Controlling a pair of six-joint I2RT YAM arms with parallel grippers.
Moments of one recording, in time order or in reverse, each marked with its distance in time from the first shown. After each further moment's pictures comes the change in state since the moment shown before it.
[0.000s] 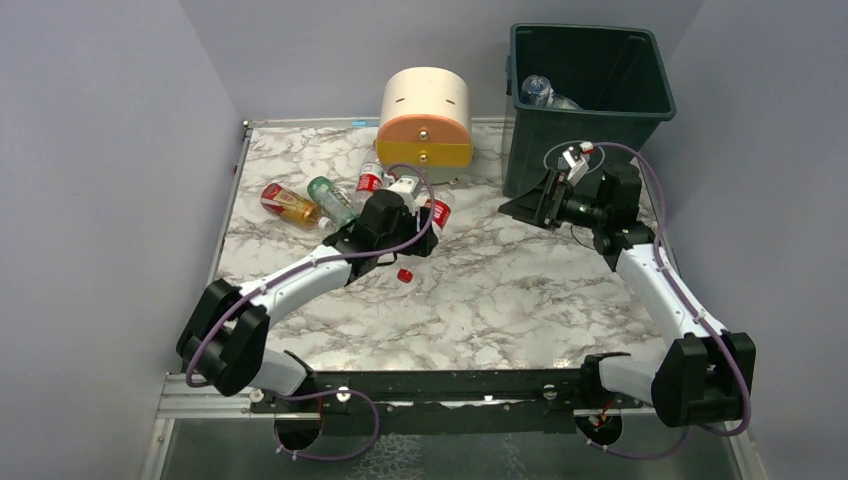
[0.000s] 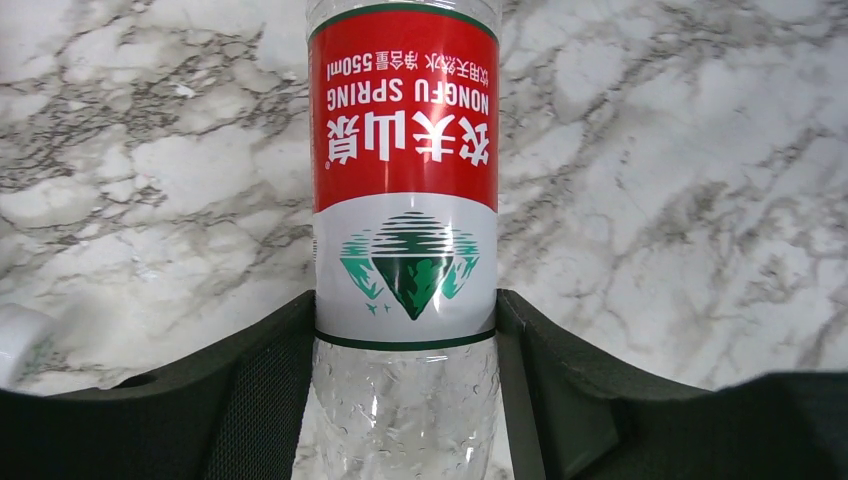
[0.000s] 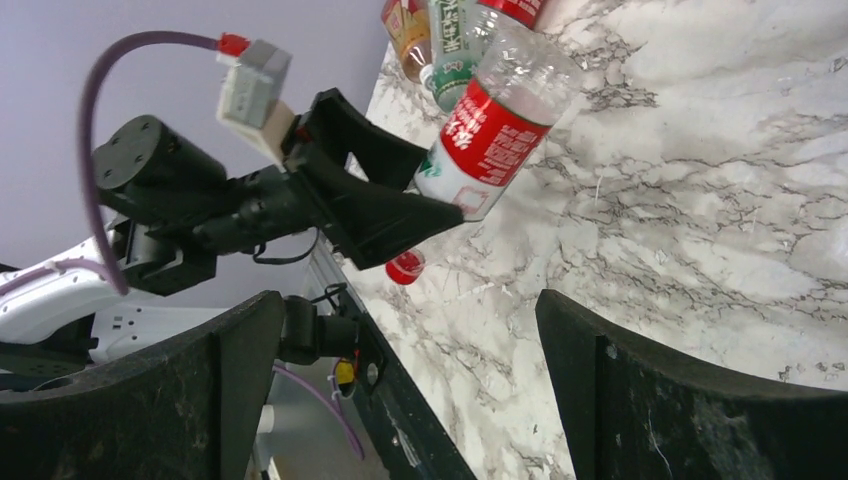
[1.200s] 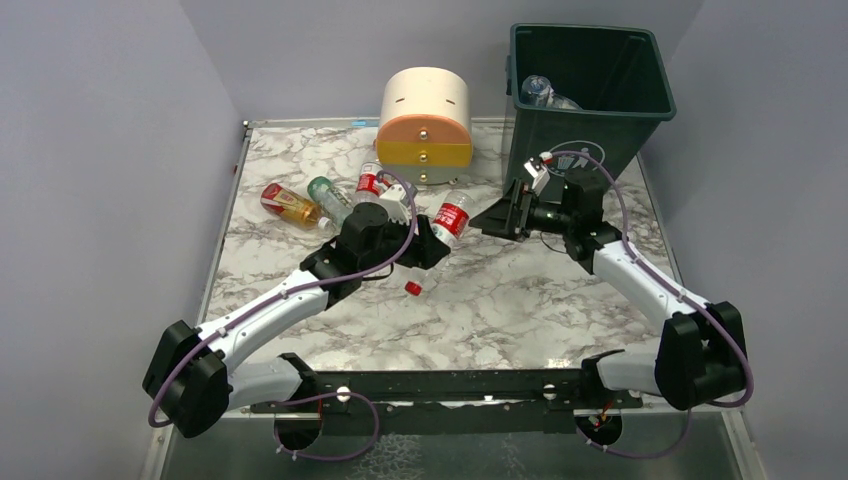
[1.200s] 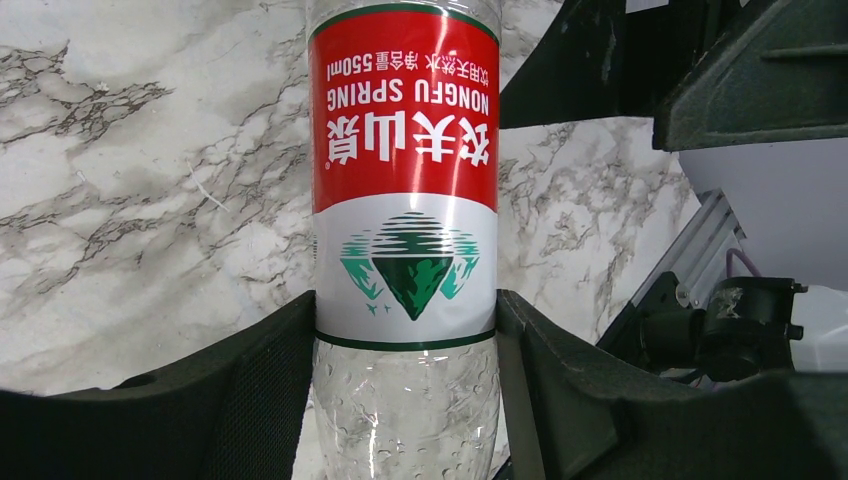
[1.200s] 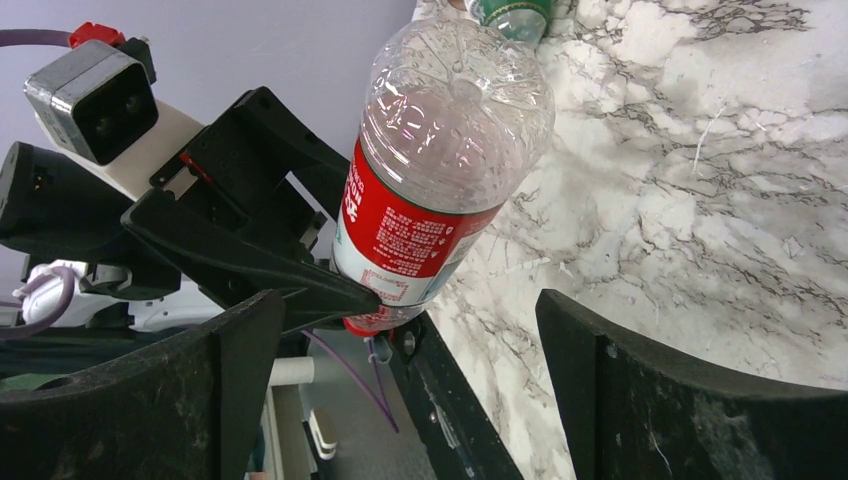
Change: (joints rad) left arm -0.082 -0.276 -0.102 0.040 0.167 -0.150; right arm 0.190 0.091 -0.051 0.147 0.034 0.122
